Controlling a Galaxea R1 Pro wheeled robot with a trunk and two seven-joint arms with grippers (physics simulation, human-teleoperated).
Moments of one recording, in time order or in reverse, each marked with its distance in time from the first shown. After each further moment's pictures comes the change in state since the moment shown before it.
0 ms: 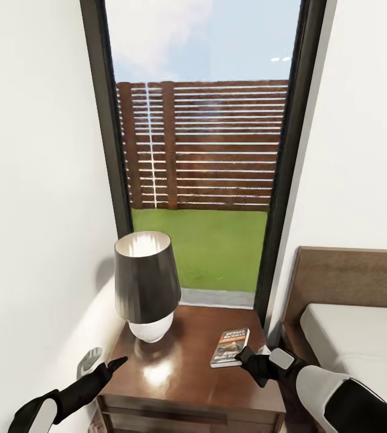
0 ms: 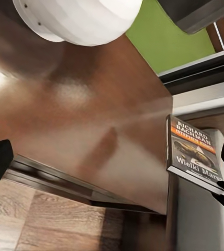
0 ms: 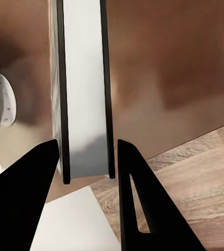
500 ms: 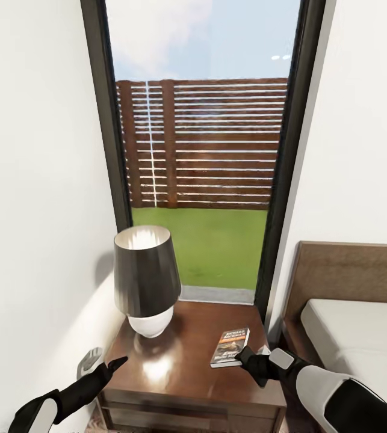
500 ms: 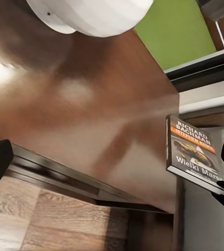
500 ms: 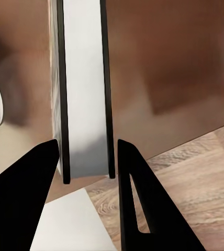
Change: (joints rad) left arm 0.000 -0.001 0.000 0.000 0.000 0.000 0.000; right arm 0.000 0.000 0.000 0.000 -0.001 0.000 0.000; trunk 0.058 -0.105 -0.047
